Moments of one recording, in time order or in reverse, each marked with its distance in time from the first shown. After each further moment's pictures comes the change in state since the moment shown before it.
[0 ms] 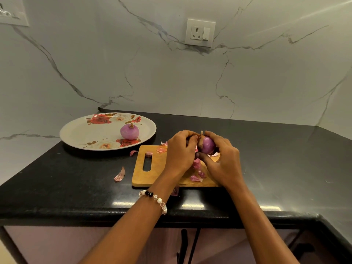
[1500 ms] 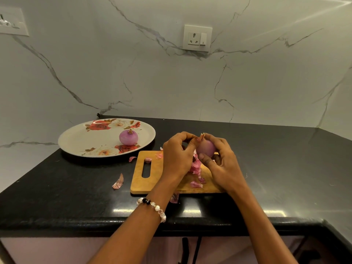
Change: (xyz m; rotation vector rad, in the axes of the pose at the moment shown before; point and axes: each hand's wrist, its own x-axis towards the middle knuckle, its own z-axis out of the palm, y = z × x) left_hand 0.001 0.001 -0.005 -0.105 0.051 0.047; right_hand 0.002 -0.004 -0.005 0.354 -0.138 0.195
